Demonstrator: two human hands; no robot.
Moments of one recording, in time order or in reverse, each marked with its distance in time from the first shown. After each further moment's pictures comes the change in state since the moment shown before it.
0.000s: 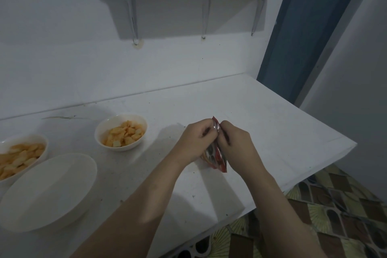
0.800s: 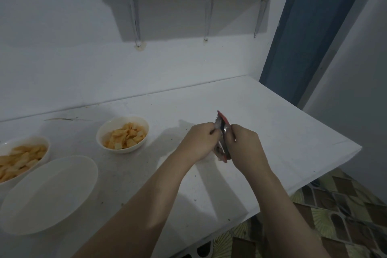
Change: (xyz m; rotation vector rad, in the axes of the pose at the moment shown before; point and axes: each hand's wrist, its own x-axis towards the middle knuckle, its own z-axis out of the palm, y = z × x) left_hand 0.011 0.024 0.000 0.281 -0.037 -0.231; right_hand 0.007 -0.005 -0.007 -0.118 0.064 0.173
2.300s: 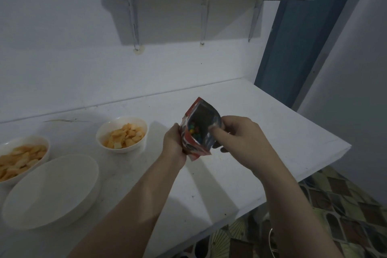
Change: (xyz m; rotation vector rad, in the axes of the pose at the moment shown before) left_hand -0.011 -0.035 -0.001 -1.235 0.215 -0.338; right_hand -0.036 -0.048 -0.056 0.278 -0.213 -0.048
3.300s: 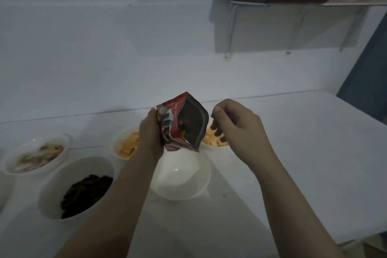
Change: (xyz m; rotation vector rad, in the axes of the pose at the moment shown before) left_hand -0.066 0.179 -0.232 0.083 0.454 0.368; right_hand 0.001 -0.150 0.187 0.238 -0.055 -0.286
